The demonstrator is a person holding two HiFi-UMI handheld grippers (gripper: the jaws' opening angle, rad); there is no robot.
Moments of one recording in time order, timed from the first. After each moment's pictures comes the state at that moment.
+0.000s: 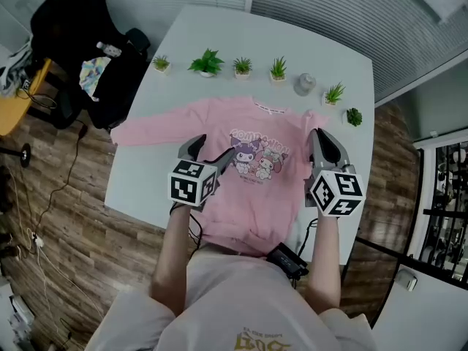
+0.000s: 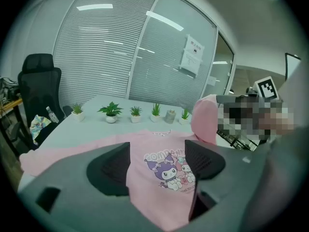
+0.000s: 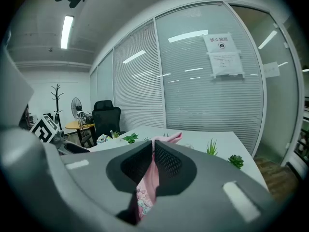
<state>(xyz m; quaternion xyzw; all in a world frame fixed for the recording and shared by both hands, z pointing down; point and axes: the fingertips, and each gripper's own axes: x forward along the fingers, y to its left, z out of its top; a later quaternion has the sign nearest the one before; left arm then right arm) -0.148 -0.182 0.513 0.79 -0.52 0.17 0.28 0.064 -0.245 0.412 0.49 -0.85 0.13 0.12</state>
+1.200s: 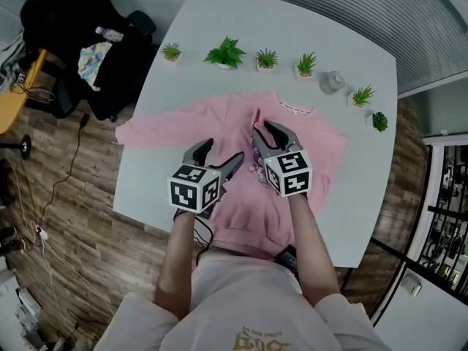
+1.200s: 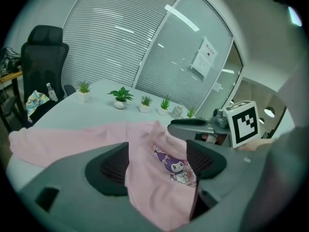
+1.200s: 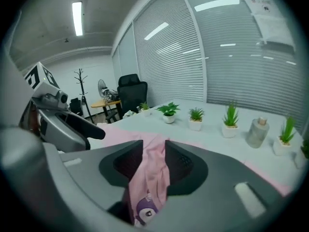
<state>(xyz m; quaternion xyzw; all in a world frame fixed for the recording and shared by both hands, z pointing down) -0.197 -0.191 0.553 0.78 -0.50 0.14 0.37 -0.137 -0.260 0.559 0.33 -0.90 0.16 0.23</state>
